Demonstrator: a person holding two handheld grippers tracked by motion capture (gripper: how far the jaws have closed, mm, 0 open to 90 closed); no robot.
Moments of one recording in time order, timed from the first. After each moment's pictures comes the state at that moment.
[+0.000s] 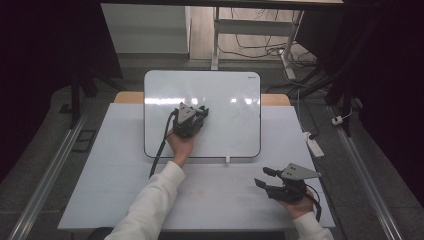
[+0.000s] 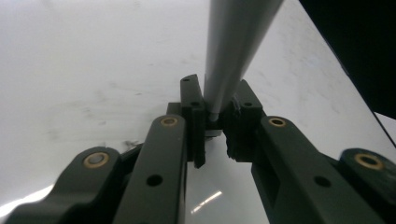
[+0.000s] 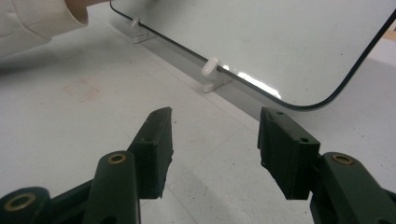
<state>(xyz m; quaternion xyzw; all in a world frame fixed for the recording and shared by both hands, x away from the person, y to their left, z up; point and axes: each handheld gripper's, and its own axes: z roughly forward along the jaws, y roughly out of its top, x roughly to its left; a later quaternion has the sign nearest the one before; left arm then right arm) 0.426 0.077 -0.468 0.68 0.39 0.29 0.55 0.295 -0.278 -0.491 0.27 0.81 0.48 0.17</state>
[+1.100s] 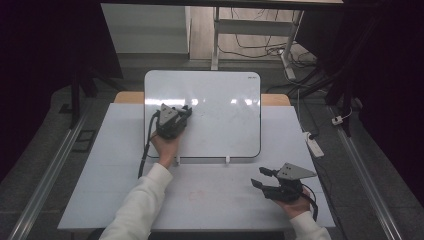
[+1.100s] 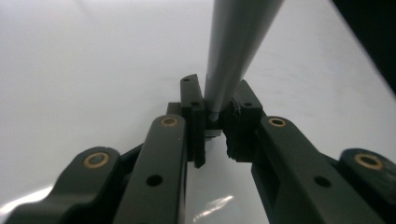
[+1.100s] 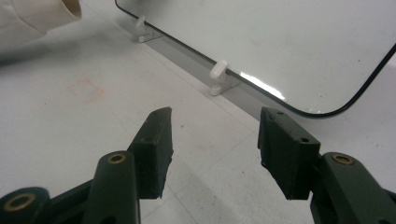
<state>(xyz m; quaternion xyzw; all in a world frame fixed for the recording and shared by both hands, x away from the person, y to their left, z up) 0.418 0.098 -0.475 0.67 0.39 0.30 0.55 0.295 -0.268 -0.492 0.26 0.82 0.48 0.17</state>
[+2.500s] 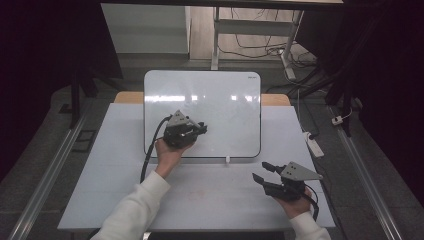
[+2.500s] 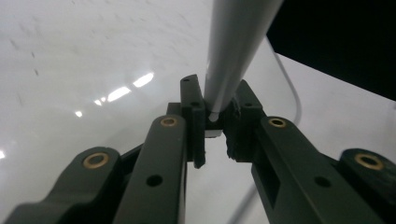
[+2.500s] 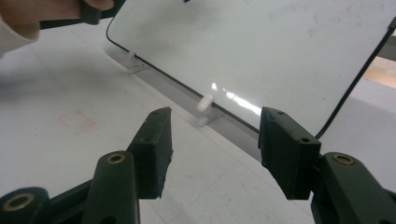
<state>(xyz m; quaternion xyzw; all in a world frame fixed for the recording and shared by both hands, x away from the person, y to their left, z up) 0.383 0.102 -0.454 0.76 0.34 0.15 0.53 0.288 -0.265 -0.476 0.27 0.79 0.51 0.21</state>
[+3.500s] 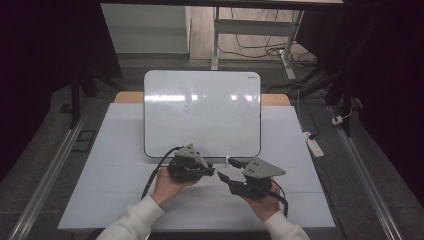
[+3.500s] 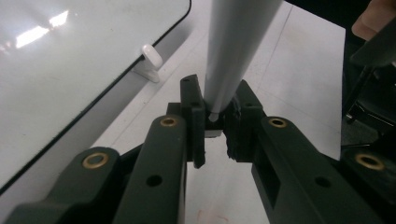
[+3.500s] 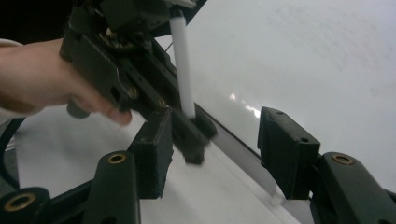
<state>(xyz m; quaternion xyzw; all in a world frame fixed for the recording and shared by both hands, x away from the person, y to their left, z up) 0.319 0.075 -0.483 0.84 0.27 0.01 0.46 0.276 -0.164 -0.446 0.22 0.80 0.52 0.20</state>
